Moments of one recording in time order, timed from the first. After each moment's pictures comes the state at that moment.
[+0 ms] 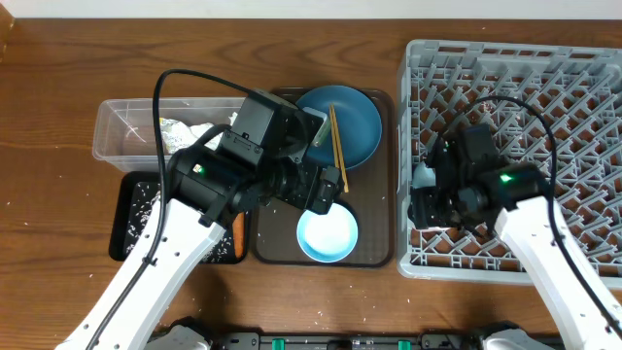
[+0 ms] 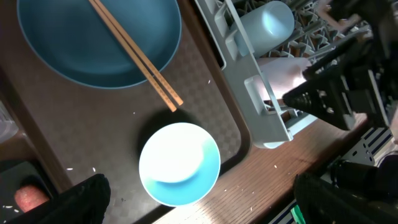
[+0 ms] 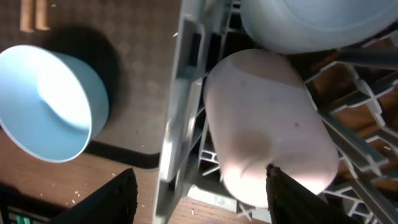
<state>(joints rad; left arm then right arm) -0.53 1.35 1.41 -1.08 0.30 -0.16 0.27 1.34 1.03 -1.05 -0.18 0.21</state>
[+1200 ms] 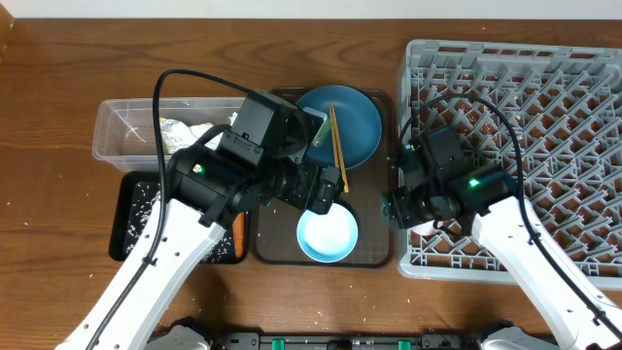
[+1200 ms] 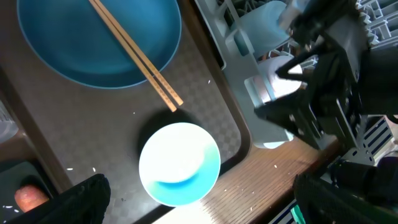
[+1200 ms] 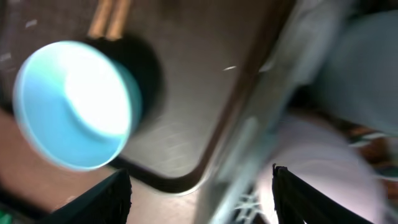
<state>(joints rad) -0.53 1.35 1.41 -1.08 0.30 -0.16 0.43 1.36 1.02 -0.91 -0.12 0.15</state>
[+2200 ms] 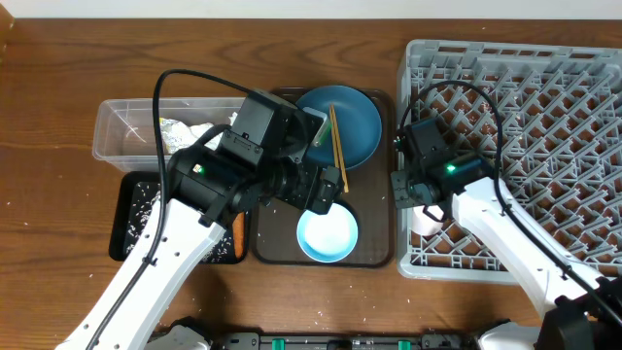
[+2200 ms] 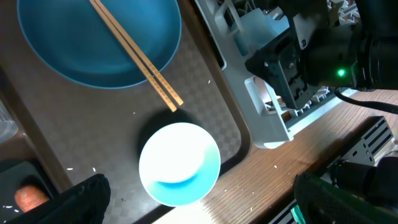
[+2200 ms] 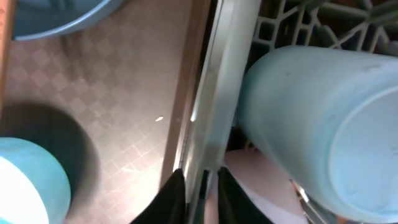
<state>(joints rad) -0.53 1.35 1.41 -1.08 0.30 -0.16 0.43 1.51 1.02 -0.78 0.08 0.28</state>
